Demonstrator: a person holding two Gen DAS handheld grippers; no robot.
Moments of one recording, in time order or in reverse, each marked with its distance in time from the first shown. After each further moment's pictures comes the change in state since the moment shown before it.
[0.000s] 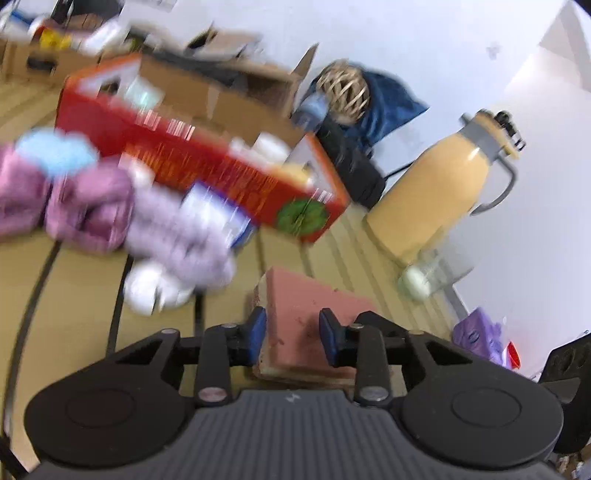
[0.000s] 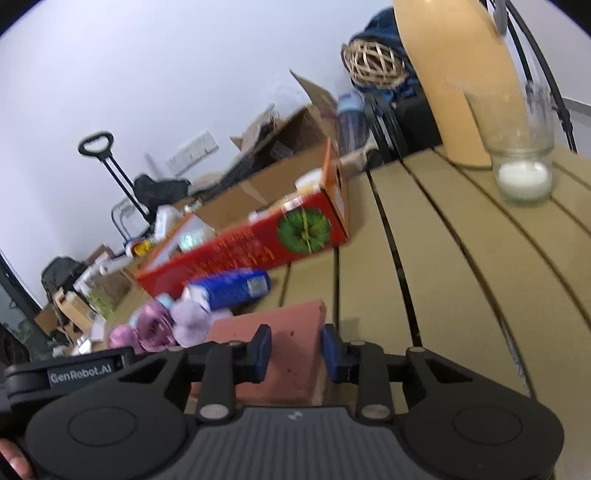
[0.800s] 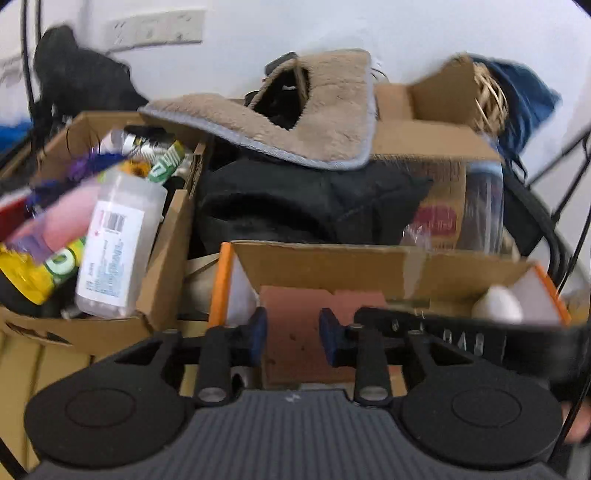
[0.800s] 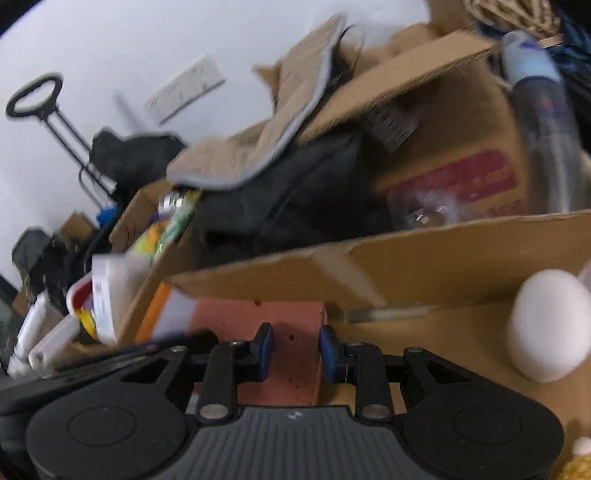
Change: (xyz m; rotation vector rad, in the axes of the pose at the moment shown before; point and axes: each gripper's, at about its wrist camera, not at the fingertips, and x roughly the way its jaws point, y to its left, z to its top) left arm 0.156 0.149 0.270 0.248 0.105 0.371; right arm 0.375 0.102 0.168 -0.023 0.318 0.008
